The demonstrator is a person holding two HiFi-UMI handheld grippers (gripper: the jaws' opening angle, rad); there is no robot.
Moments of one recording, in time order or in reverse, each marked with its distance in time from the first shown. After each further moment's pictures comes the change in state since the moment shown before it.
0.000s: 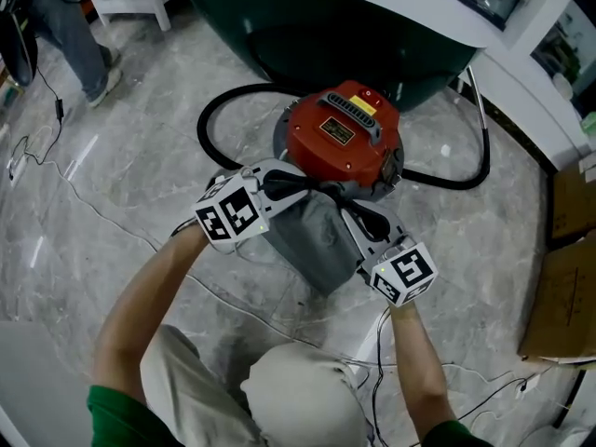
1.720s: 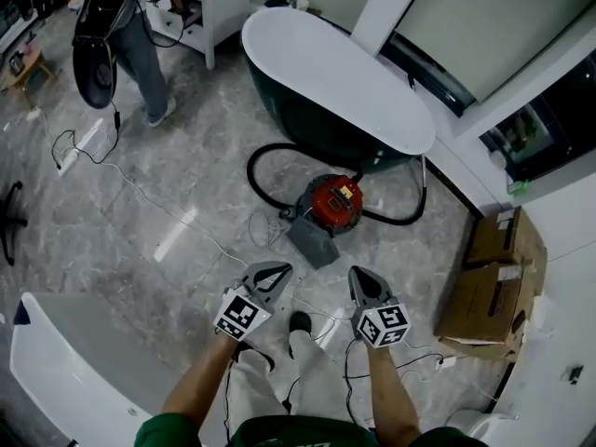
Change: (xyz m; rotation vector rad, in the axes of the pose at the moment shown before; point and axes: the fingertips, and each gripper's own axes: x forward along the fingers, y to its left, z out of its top) left arm -0.475 -0.017 0.372 -0.624 -0.245 0.380; right arm -0.123 0.223 0.488 0.192 0.282 -0.244
